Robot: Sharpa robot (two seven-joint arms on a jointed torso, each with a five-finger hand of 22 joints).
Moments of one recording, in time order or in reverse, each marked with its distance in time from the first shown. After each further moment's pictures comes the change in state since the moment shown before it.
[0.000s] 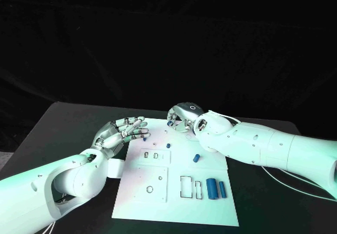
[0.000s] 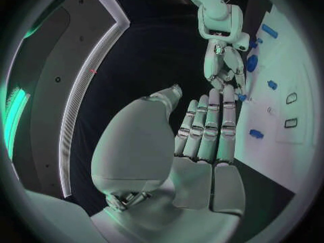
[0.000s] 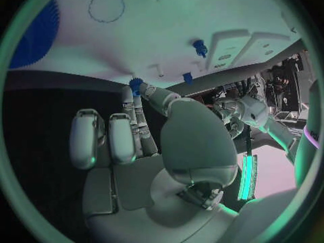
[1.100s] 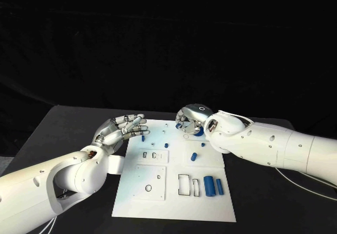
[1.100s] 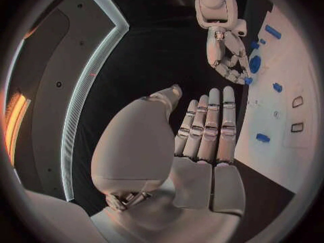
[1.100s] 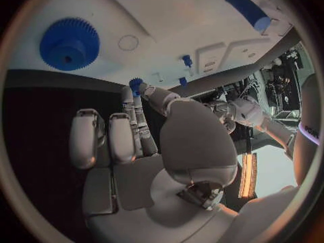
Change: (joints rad) left arm 0.000 -0.003 -0.002 -0.014 0.000 -0.004 0.003; left_hand 0.000 0.000 -0.003 0.003 0.000 0.000 0.000 0.000 0.000 0.000 0.000 0.000 0.000 0.000 0.000 0.000 -0.001 0.000 0.000 0.000 0.000 0.001; right arm -0.001 -0.094 -0.004 0.093 -0.006 0.055 -0.003; right_hand 0.008 0.008 -0.004 -0.004 -0.006 0.005 -0.001 -0.003 -0.008 0.000 0.000 0.000 0.000 0.000 0.000 -0.005 0.000 0.000 0.000 0.000 -0.005 -0.003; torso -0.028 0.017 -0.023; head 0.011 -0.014
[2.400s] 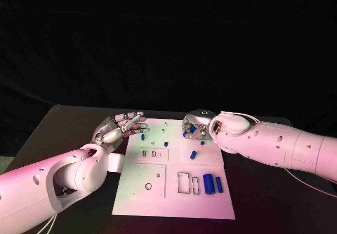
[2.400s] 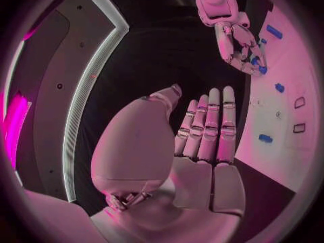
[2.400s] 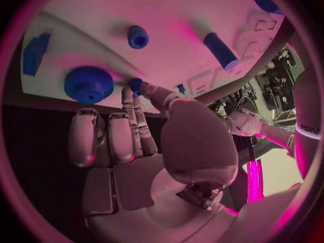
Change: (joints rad) left arm 0.000 -0.005 0.000 0.006 -0.001 -0.014 0.009; left_hand 0.004 -0.004 -0.006 0.006 0.000 0.000 0.000 0.000 0.001 0.000 0.000 0.008 0.000 0.000 0.000 0.004 -0.002 0.000 0.000 0.000 0.000 0.001; right arm -0.004 -0.053 -0.004 0.032 -0.037 0.195 0.002; right_hand -0.007 -0.020 -0.028 0.010 0.047 -0.003 0.005 -0.023 -0.052 -0.003 0.003 -0.012 -0.013 0.000 0.007 -0.012 0.003 0.000 -0.005 0.005 -0.010 -0.021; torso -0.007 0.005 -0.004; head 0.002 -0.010
